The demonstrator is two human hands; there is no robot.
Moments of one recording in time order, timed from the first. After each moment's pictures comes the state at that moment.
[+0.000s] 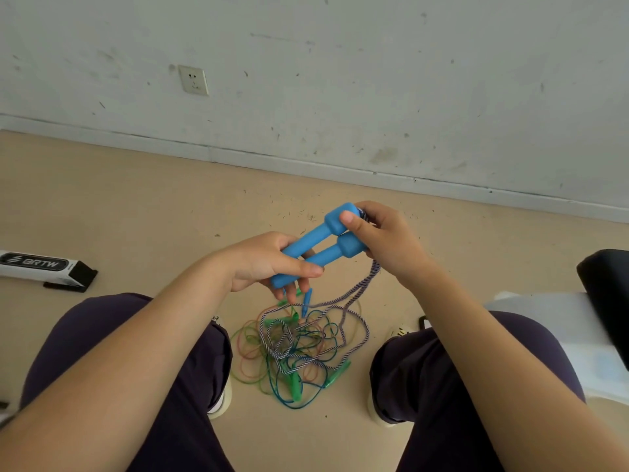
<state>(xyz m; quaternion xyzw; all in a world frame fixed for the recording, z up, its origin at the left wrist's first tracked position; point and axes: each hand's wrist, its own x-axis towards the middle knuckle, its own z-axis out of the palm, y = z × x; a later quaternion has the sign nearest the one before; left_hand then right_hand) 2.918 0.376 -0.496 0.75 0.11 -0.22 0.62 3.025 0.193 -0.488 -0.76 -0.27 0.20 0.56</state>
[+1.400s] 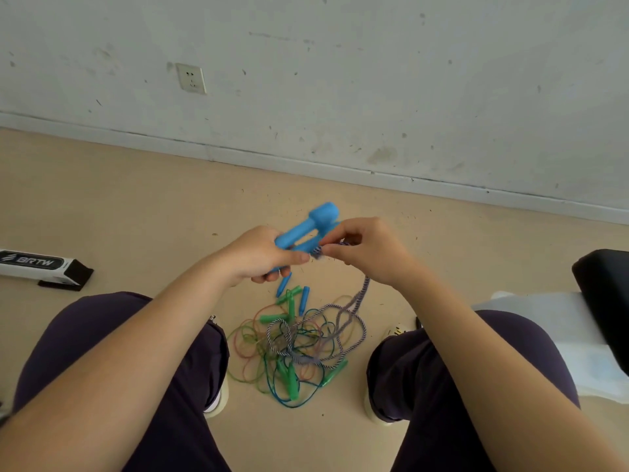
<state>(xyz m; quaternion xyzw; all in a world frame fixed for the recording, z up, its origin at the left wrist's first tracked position) 2.927 0.380 -0.513 0.81 0.21 -0.13 0.53 3.022 0.197 -0.501 -0.81 -0.32 0.21 0.45</state>
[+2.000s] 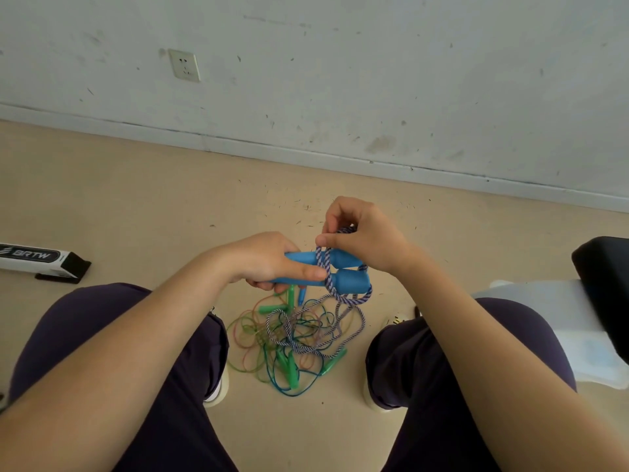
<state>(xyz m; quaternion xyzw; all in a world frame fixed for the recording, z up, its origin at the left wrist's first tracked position) 2.920 0.366 -0.501 0.86 0.12 -0.26 0.43 3.024 0.199 -0.498 -0.77 -0.37 0.20 0.47</state>
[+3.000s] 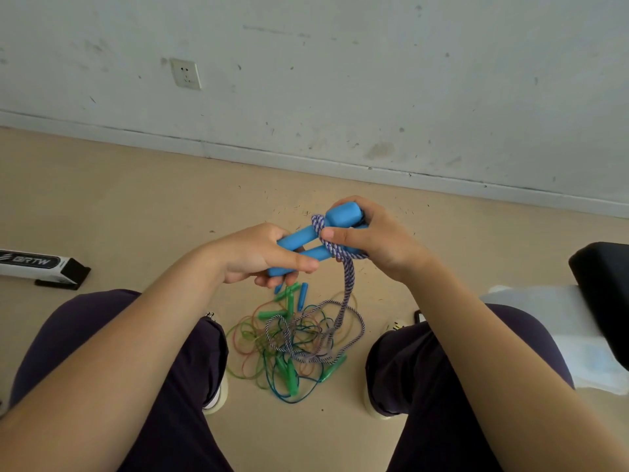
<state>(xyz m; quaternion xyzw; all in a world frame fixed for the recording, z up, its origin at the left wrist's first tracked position) 2.918 0.375 -0.487 0.76 0.12 -0.23 0.59 3.029 0.191 -0.493 -0.69 -0.27 0.32 0.60</state>
